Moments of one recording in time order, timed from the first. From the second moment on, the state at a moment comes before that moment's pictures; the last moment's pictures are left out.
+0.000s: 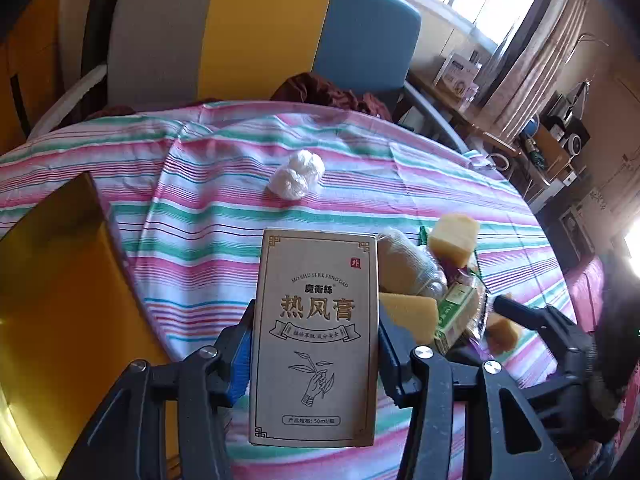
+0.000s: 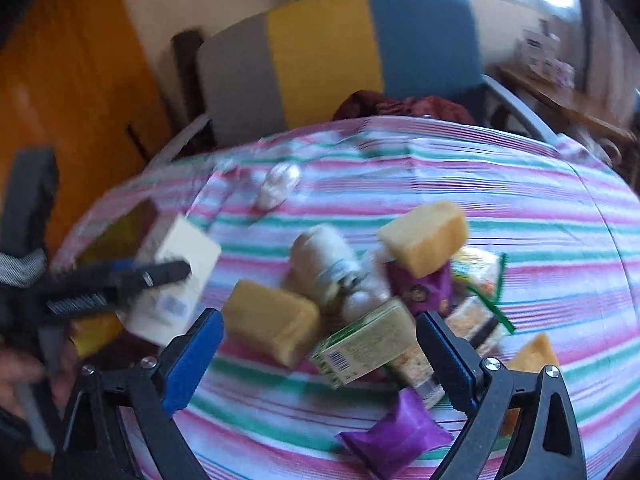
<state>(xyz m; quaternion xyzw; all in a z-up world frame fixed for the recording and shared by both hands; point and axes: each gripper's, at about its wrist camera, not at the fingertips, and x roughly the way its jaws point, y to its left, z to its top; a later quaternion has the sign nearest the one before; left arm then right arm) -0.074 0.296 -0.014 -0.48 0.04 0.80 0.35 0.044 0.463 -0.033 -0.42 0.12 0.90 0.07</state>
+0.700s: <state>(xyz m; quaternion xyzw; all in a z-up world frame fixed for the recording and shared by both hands) -0.124 0.062 -0.017 -0.48 -0.04 0.86 0.16 -0.027 0.394 -0.079 -0.53 -0.13 0.84 0.01</state>
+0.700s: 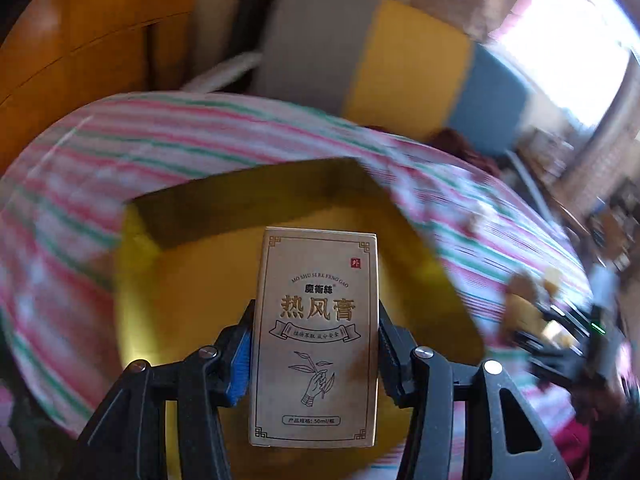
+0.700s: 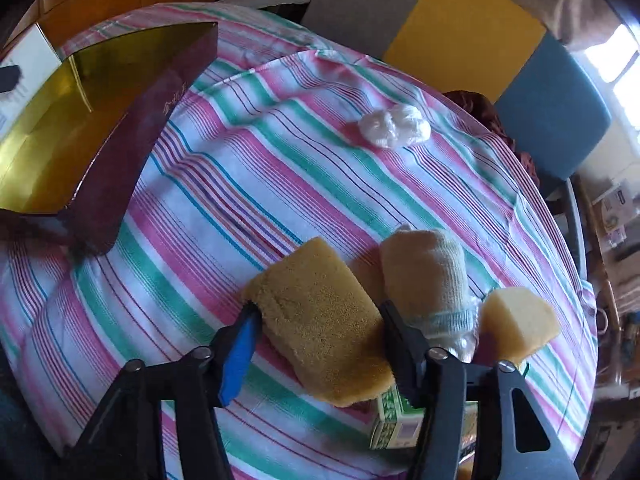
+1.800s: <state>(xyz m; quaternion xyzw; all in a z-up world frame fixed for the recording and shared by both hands) -0.189 0.003 -0.027 -0.46 -0.05 0.88 0.00 -0.009 0.411 -0.074 -0.47 -0.02 0.88 0.03</state>
